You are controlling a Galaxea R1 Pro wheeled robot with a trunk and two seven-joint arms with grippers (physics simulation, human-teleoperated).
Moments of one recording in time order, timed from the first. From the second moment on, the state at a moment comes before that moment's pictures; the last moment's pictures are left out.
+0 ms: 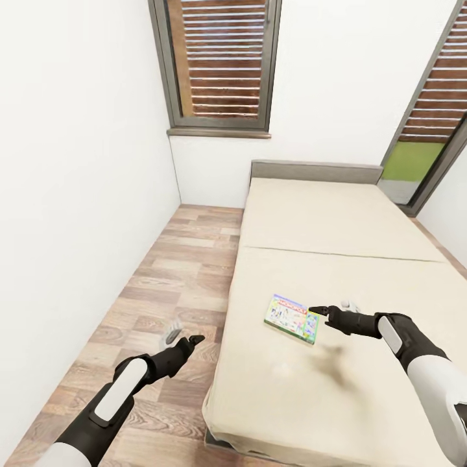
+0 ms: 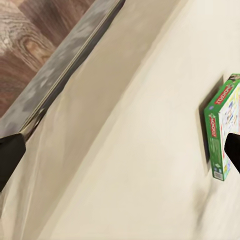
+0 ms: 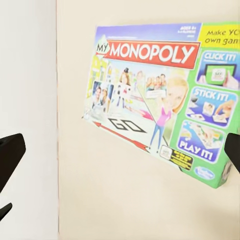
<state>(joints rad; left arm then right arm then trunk) -0.47 0.11 -0.30 -1.04 1.31 0.49 0.22 -0.89 -0.29 -0.19 -0.44 -0.27 0.73 0.72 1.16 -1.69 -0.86</state>
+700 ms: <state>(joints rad) -0.47 0.11 -0.30 -1.04 1.31 0.48 0.22 -0.89 -0.29 -0.19 -0.44 -0.27 0.73 0.72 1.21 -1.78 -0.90</state>
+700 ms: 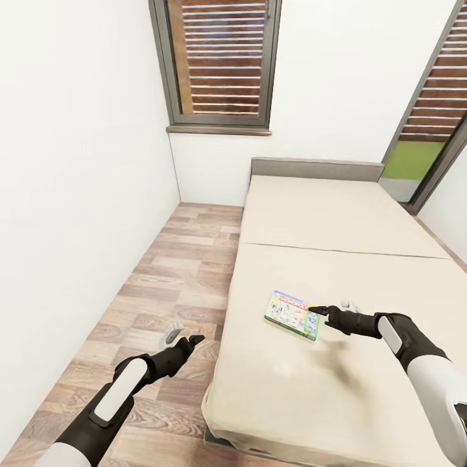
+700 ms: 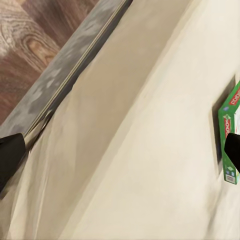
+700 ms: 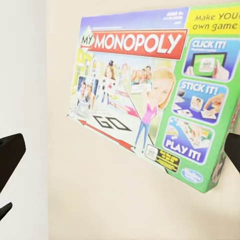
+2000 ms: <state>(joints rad) -0.47 0.11 -0.29 -1.05 1.31 0.48 0.22 -0.89 -0.29 -0.19 -0.44 -0.27 0.73 0.72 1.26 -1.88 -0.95</state>
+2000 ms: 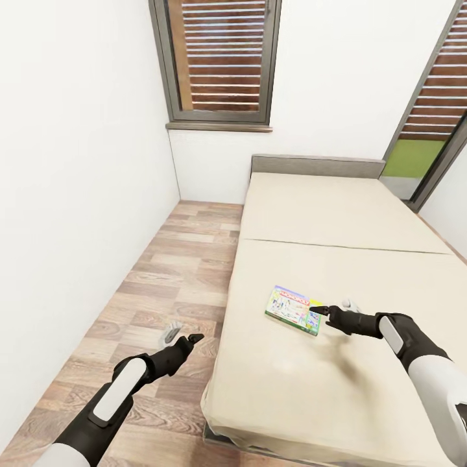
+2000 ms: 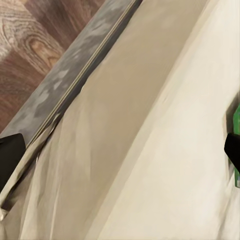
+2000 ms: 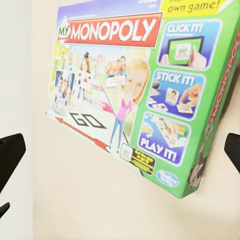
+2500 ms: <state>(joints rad) -0.46 0.11 -0.29 -1.05 1.31 0.48 0.20 -0.89 -0.29 -0.19 -0.44 -0.27 0.73 0.72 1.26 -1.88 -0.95</state>
